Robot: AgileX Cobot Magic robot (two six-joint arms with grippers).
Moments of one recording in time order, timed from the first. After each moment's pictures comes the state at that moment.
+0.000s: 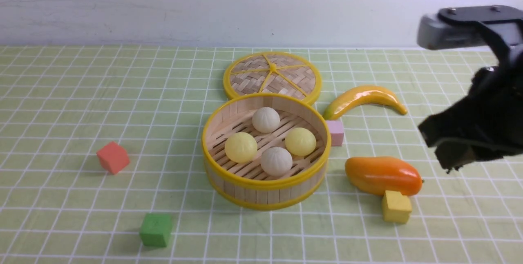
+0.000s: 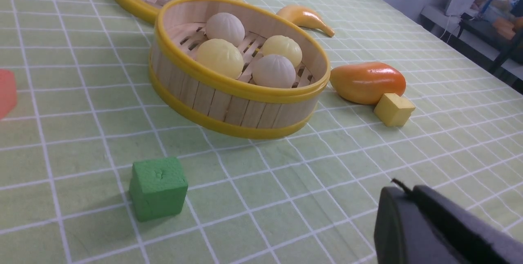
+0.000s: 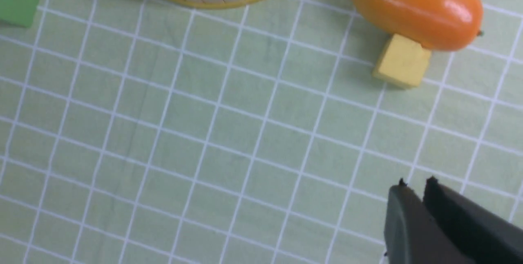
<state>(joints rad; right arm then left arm) 0.48 1.26 -1.31 0.06 1.25 0.20 -0.57 0.10 -0.14 -0.22 0.29 -0.10</state>
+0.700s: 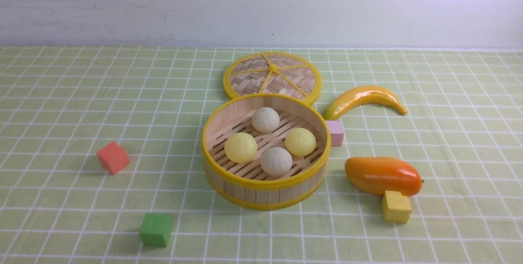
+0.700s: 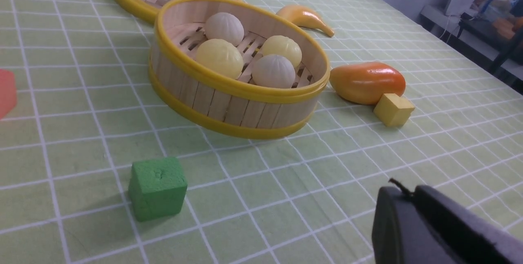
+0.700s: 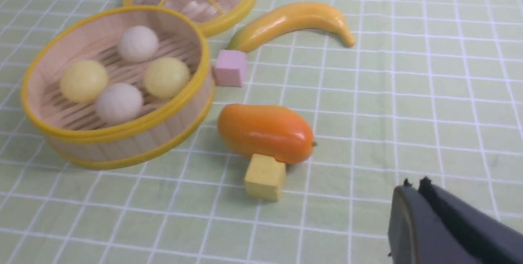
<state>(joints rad) 0.12 0.45 -0.59 0.08 0.65 0.01 -0.57 0.10 -0.14 -0.22 0.29 -0.10</state>
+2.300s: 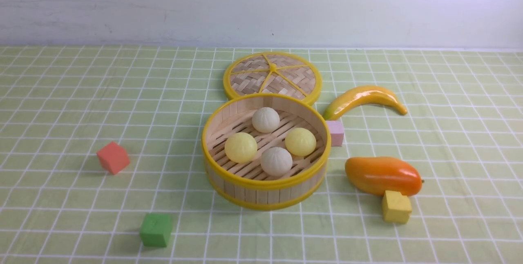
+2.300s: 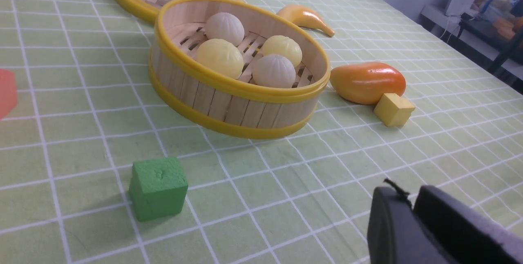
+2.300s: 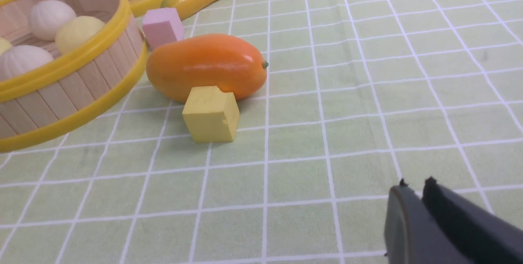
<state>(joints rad) -0.01 -0.01 0.02 0.14 0.40 0.02 -0.57 0.10 -0.14 -0.22 0.29 -0.10</state>
